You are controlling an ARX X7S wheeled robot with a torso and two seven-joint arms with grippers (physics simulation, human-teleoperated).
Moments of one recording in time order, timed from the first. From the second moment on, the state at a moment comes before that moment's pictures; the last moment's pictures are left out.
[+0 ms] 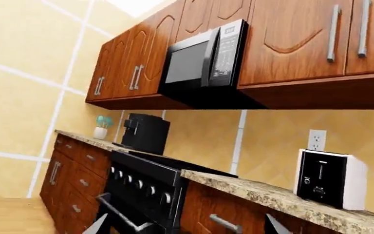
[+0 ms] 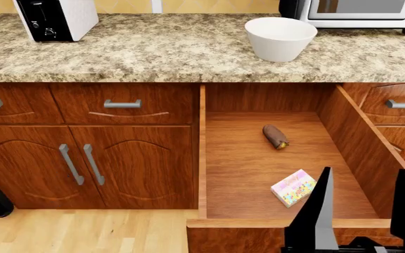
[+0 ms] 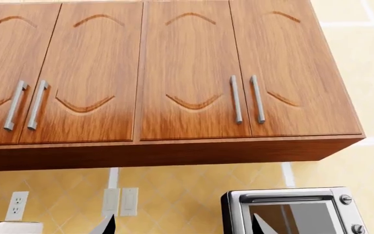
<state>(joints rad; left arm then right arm) 0.43 -0.15 -0.27 0.14 -0.09 0.77 -0.73 -0.27 0.27 -0.10 -0.55 0.06 -0.54 0.28</state>
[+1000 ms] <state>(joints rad) 0.41 -0.10 -0.44 -0.54 -0.47 1.00 -0.60 0.65 0.51 -0.02 -0.71 1.13 0.98 0.89</state>
